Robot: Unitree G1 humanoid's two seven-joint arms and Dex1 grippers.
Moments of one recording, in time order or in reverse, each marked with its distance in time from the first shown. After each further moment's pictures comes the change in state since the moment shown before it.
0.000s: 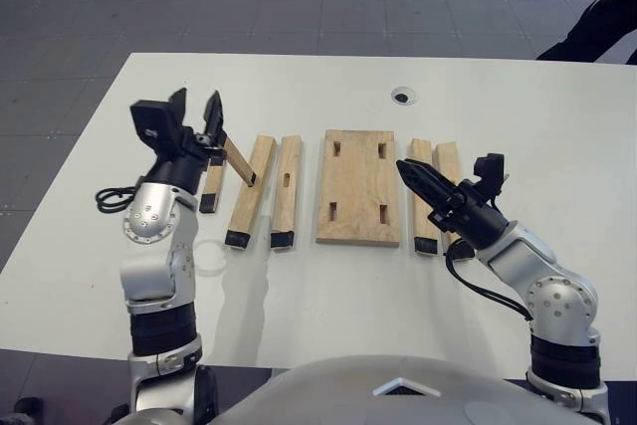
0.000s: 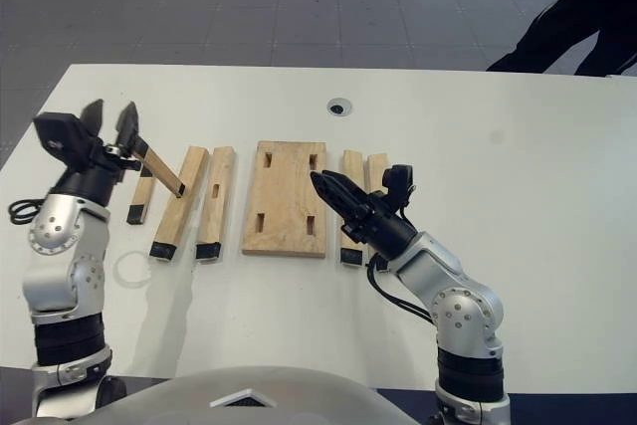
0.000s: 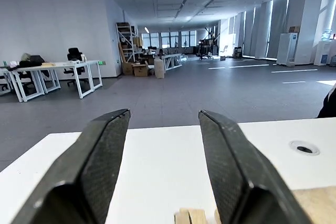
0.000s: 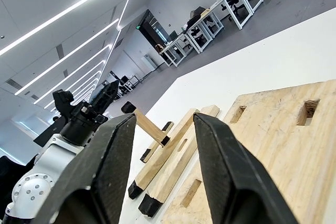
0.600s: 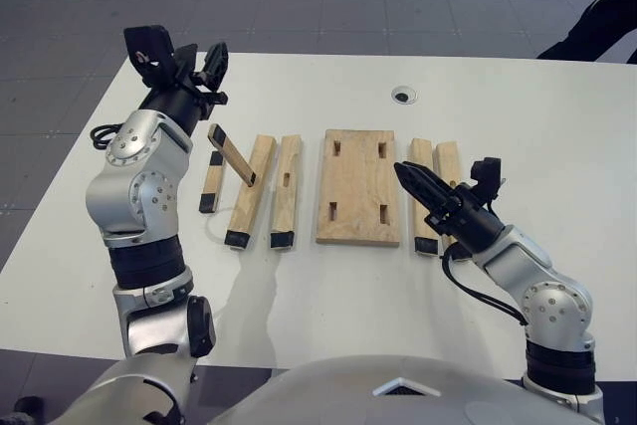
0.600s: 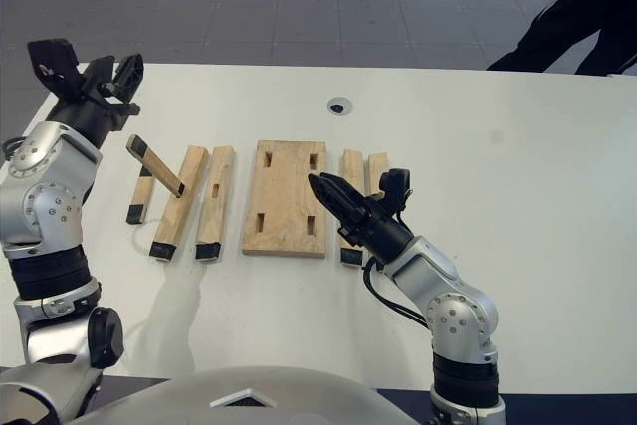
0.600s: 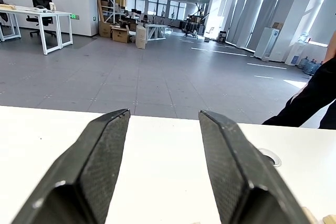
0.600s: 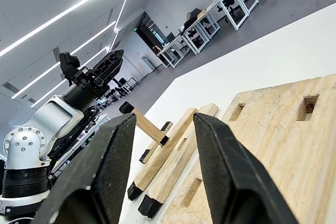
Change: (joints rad) left arm -0.329 0.028 0.000 0.191 -0.151 0.354 0.060; right arm 0.016 0.024 0.015 -0.015 -0.020 -0.014 -0.015
